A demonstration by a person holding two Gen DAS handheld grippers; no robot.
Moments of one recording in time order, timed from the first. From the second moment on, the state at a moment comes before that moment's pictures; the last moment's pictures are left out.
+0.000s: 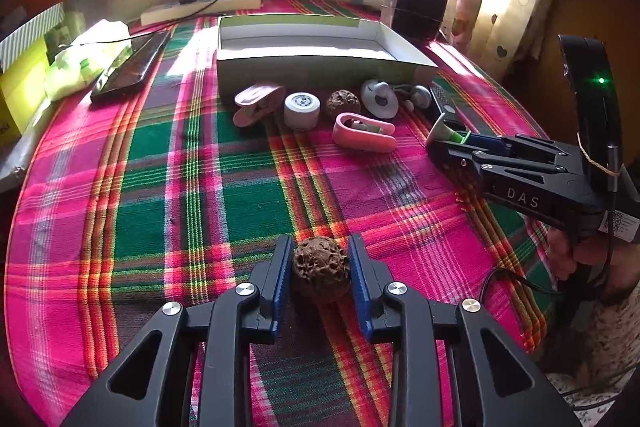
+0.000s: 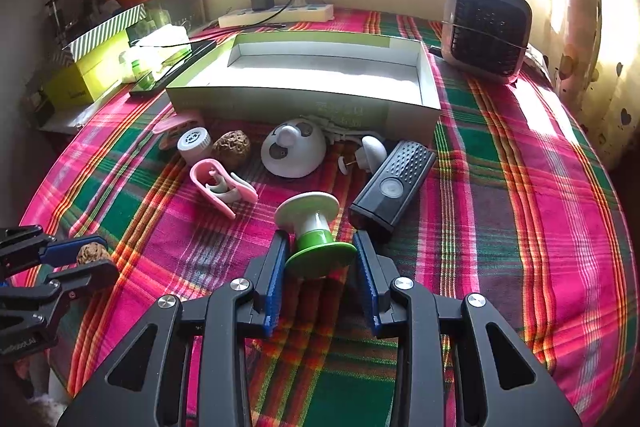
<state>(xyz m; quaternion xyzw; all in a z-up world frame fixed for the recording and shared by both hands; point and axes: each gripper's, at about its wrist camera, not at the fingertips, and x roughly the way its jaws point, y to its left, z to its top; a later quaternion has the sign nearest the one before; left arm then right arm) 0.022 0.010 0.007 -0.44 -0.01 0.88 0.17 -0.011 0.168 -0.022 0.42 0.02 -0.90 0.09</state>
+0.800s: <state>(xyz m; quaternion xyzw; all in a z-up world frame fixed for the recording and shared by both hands) -0.017 0.019 0.039 -0.40 -0.01 0.90 0.18 -0.020 0.175 0.001 0.41 0.00 -0.91 0.11</state>
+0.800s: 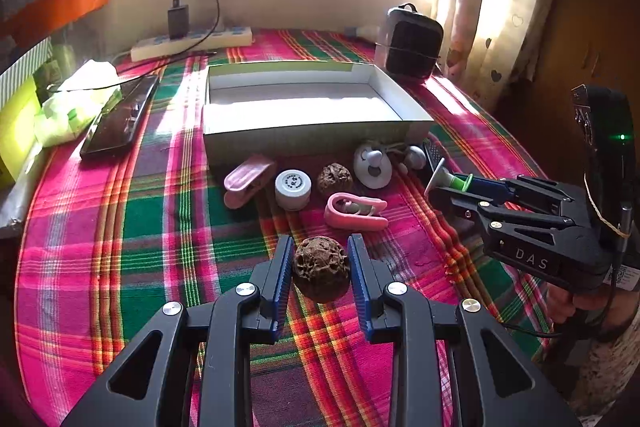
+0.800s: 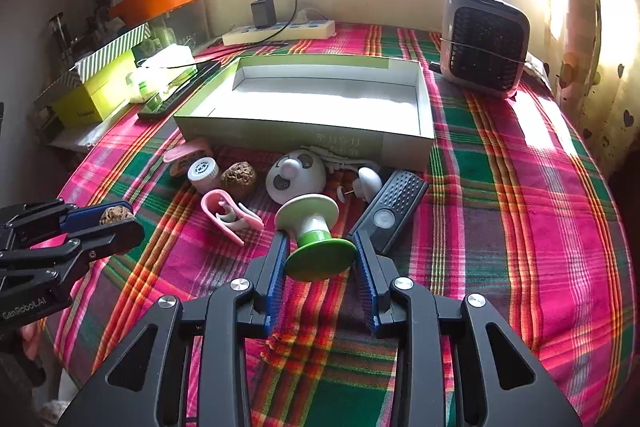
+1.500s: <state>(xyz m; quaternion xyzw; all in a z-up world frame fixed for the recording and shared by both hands) -0.128 0.026 0.059 -0.38 -0.01 0.91 0.17 -0.111 0.170 0.025 0.40 0.00 -0.91 0.12</state>
